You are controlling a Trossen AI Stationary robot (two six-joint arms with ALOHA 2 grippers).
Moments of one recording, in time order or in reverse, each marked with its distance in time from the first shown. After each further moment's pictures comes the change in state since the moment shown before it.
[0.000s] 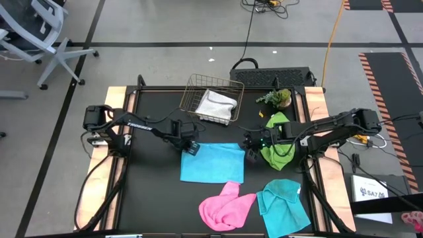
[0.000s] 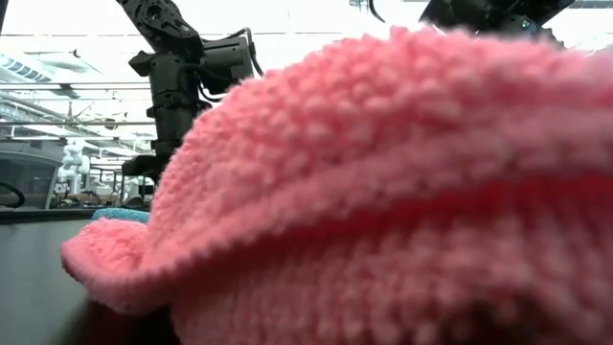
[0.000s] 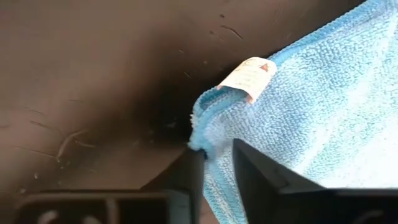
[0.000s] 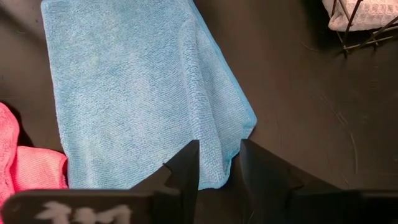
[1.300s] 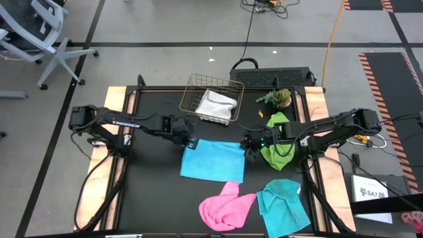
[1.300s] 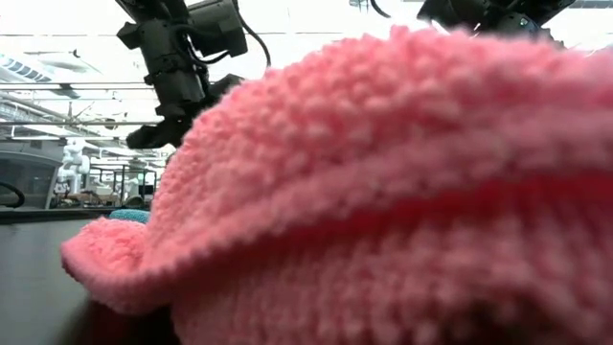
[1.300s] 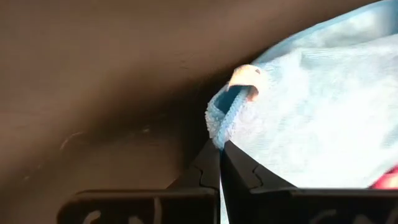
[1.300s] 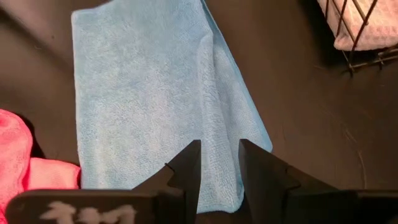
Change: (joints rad) left arm -0.004 -0.172 0.001 0.012 -0.048 -0.080; right arm 0.002 0.000 -0.001 0.054 0.000 -0.004
